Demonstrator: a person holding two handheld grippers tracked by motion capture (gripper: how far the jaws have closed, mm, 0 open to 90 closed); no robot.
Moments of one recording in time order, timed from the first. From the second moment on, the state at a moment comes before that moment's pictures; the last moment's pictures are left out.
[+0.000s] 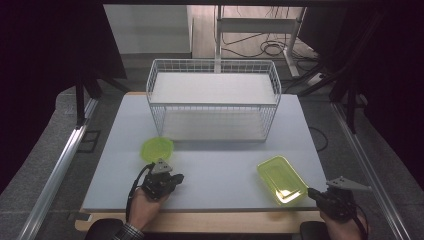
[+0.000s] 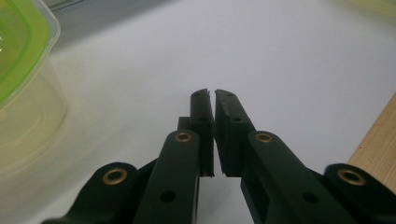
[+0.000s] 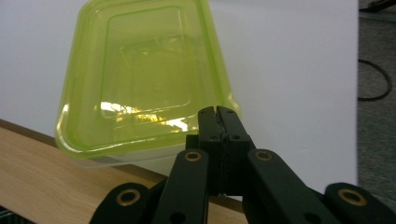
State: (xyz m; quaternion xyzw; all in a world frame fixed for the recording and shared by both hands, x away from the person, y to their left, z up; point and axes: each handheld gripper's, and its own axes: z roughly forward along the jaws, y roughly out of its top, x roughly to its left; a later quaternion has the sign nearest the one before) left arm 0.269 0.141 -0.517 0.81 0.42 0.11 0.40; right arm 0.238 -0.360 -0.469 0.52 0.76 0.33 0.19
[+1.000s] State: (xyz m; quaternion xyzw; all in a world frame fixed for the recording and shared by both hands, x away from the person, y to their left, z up) left arm 0.276 0.127 -0.519 0.82 0.41 0.10 0.40; right arm 0.297 -0.348 -0.477 0.52 0.77 0.32 0.19
